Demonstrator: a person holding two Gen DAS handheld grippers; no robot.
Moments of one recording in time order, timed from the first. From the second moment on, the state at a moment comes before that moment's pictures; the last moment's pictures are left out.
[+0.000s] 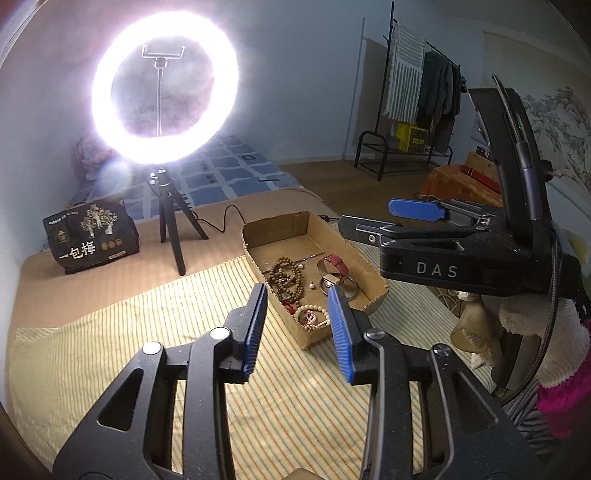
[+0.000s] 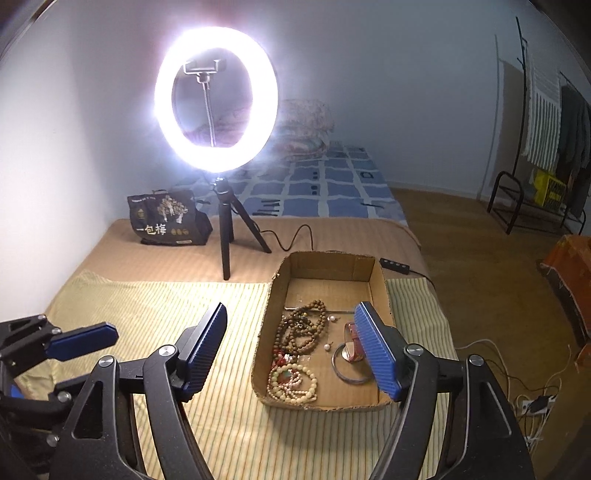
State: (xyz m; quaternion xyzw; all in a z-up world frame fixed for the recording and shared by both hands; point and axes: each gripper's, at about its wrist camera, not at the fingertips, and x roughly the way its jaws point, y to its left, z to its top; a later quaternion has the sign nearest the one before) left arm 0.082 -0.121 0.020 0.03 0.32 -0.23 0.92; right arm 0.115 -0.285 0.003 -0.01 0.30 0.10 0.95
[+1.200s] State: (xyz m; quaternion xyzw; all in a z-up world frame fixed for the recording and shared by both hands) left arm 0.061 -0.102 0.013 0.06 0.30 -0.16 0.94; right arm 0.081 -0.272 -0.008 -0.03 0.29 0.07 0.96
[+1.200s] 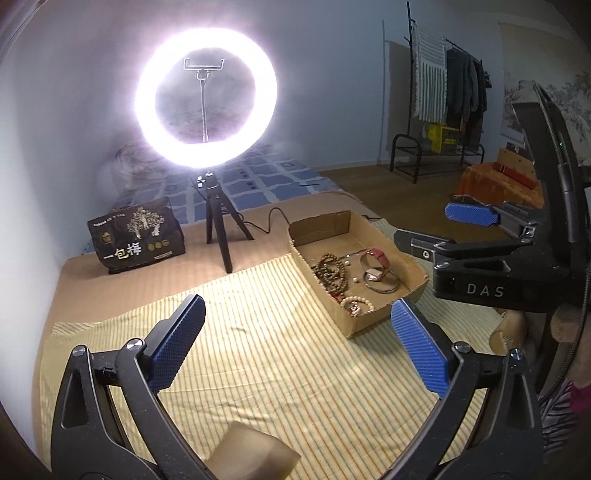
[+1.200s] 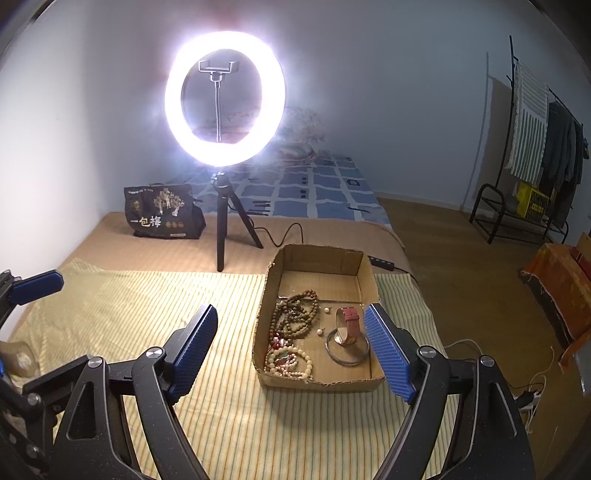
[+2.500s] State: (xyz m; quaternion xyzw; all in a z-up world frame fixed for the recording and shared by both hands) left arm 0.065 -0.100 0.011 0.06 0.31 -0.14 0.94; right arm 0.081 -0.271 -0.012 -0.04 0.29 0.06 0.95
